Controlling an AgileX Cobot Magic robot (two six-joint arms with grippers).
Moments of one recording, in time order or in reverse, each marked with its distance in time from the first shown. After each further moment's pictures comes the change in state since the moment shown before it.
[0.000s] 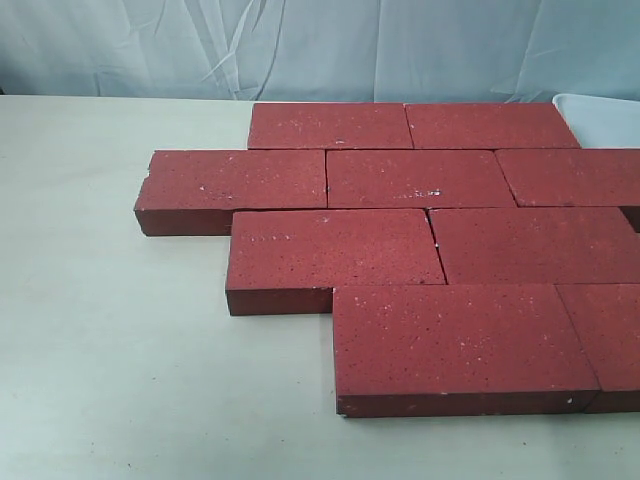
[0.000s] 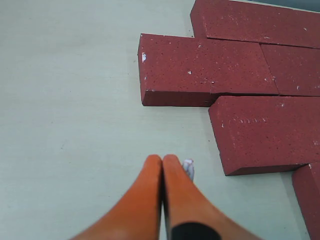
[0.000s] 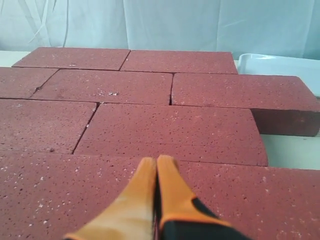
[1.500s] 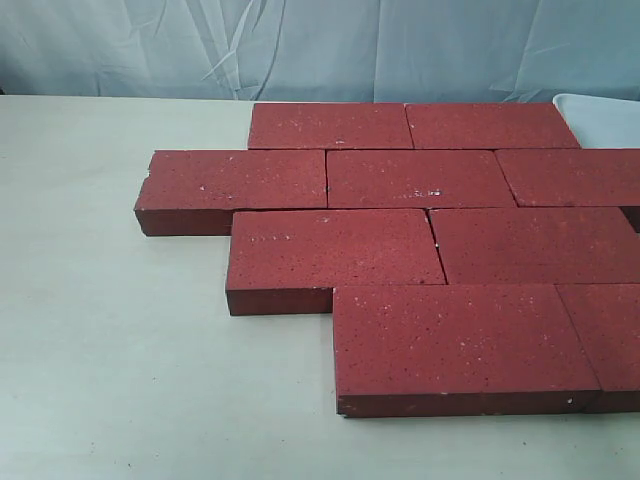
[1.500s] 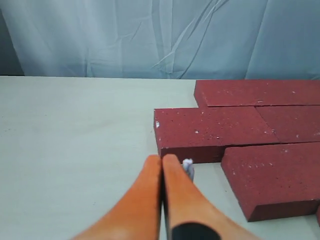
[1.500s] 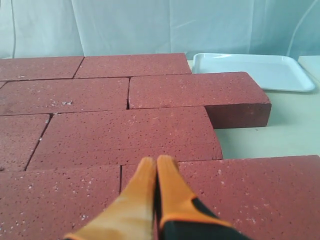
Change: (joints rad) left arm 0.000 -0.510 0.190 0.050 -0.102 0.020; right arm -0.152 0.000 0.000 0.002 -0.006 0.000
